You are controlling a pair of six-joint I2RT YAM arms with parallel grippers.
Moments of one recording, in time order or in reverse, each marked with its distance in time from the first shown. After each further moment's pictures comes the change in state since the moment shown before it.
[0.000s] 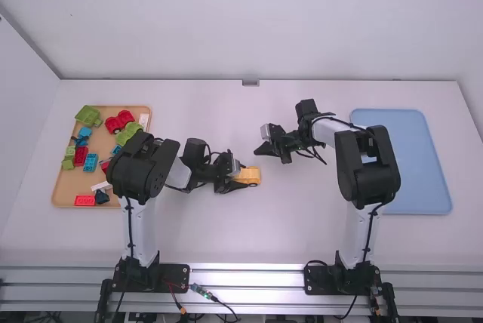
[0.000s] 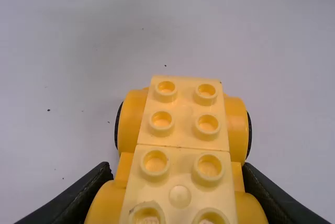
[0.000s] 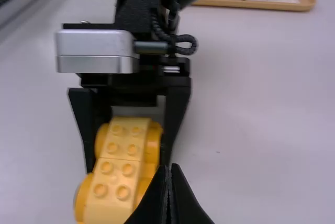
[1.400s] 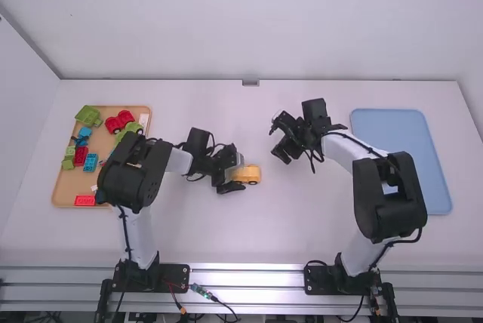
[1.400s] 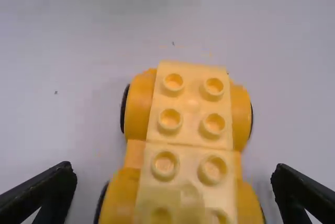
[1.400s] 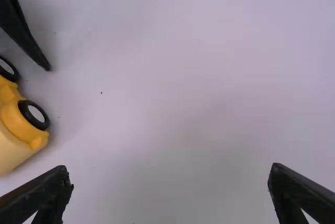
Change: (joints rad) left arm -0.001 -0.119 0.164 -0.592 -0.132 0.192; right arm 0.017 -0.276 -0.225 0.294 0.735 0.770
